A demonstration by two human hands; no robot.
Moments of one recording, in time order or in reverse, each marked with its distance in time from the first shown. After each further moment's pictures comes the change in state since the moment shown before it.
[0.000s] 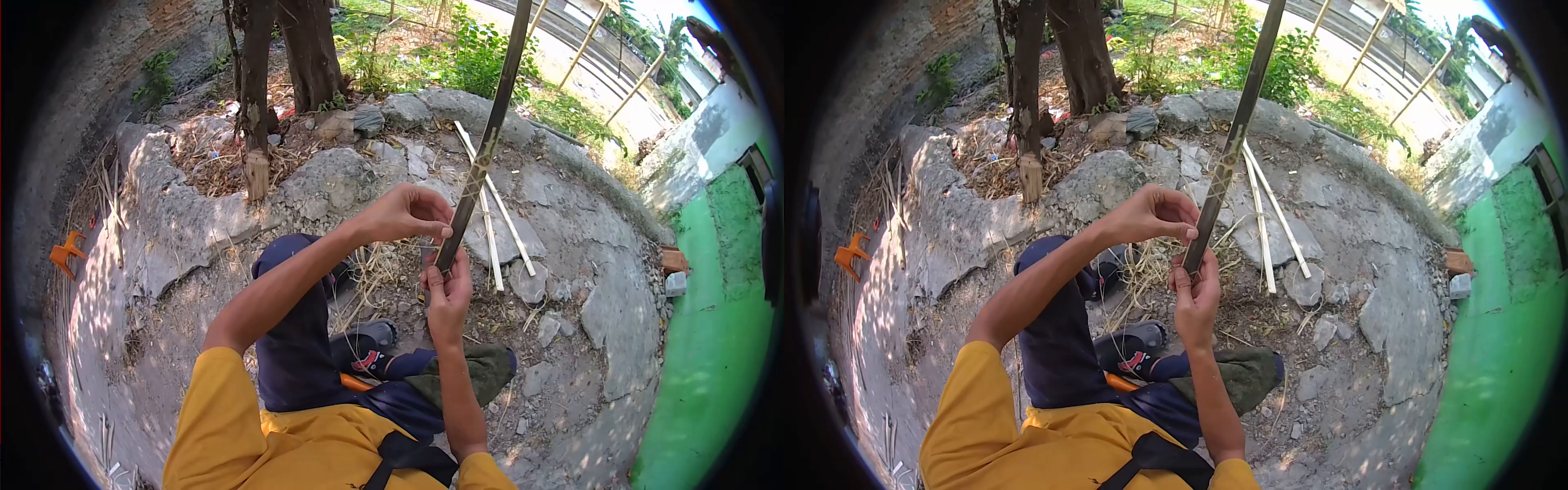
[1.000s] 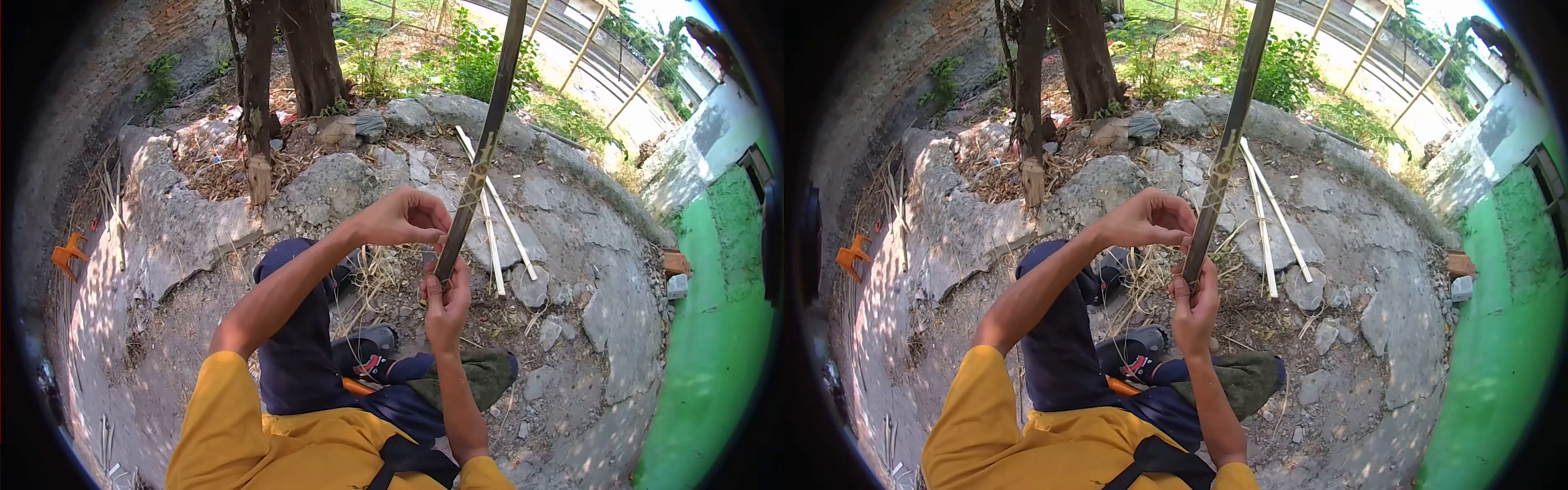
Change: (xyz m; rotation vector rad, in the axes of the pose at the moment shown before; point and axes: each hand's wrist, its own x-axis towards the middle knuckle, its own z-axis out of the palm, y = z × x) left_hand -0.003 0.004 -0.008 -0.025 -0.086 0.033; right_hand -0.008 -0.002 0.006 -0.059 0.027 -0.044
